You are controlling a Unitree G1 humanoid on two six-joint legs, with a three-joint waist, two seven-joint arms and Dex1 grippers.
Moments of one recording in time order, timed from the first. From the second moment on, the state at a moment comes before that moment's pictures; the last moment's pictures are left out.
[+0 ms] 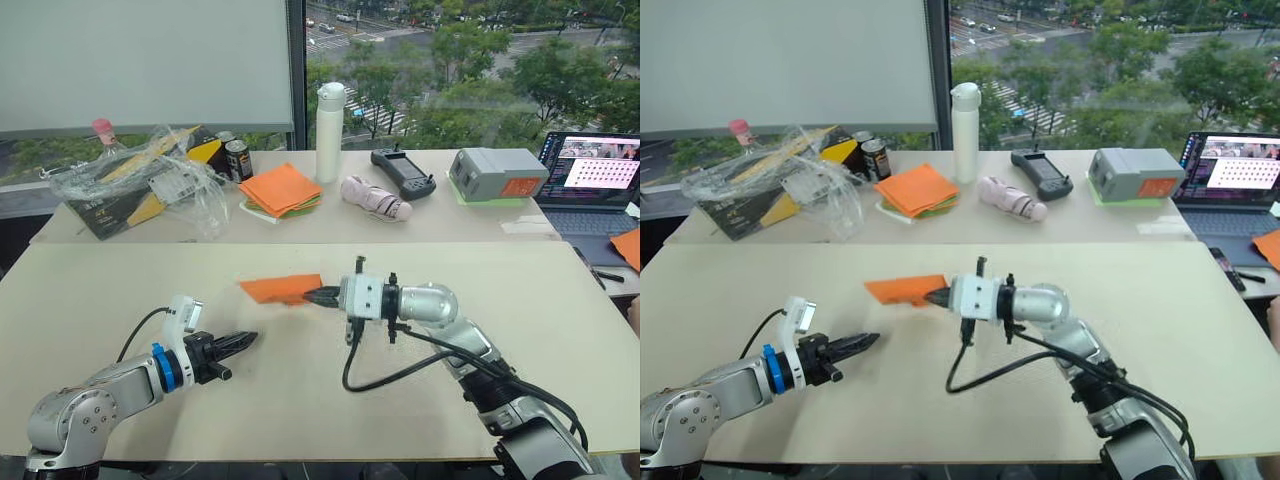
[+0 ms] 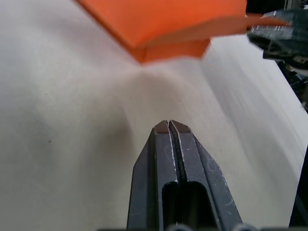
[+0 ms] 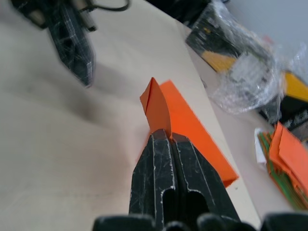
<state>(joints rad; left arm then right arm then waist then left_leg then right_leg) -0.03 0.58 0.30 -0.36 -0.94 1.05 -0.56 -0.59 -0.43 0.39 0.17 -0.12 -0.42 0.85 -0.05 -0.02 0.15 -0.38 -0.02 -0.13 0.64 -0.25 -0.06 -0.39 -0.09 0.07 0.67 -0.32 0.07</state>
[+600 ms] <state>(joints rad) -0.03 0.58 0.30 -0.36 -0.94 1.04 -0.56 -0.57 -0.46 0.46 0.32 -0.27 -0.61 0.83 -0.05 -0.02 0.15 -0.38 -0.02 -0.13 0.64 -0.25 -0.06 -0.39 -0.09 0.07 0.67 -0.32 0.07</state>
